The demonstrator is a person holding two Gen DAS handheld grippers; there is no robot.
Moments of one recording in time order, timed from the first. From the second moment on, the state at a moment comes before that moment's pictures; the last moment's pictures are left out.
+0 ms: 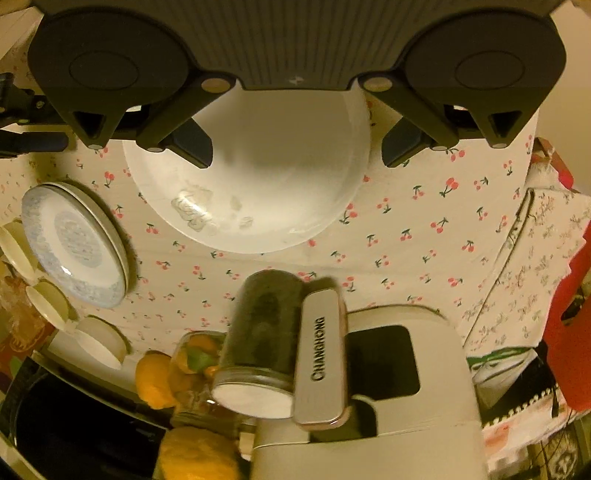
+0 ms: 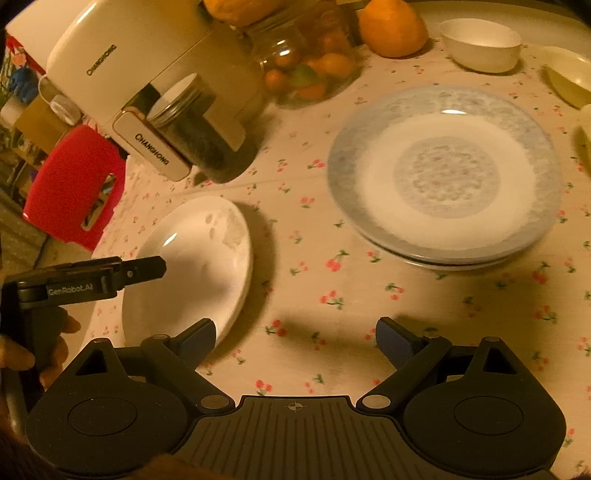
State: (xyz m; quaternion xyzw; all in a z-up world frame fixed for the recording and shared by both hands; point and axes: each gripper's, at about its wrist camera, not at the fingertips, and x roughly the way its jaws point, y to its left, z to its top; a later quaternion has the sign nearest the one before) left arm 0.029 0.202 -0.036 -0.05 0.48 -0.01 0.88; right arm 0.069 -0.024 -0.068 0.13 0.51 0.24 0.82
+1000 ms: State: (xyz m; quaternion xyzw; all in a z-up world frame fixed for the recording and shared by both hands) left arm 0.022 0.234 -0.055 -0.12 0.52 -0.04 0.85; right arm 0.078 0.020 -0.082 0.18 0.49 0.29 0.80
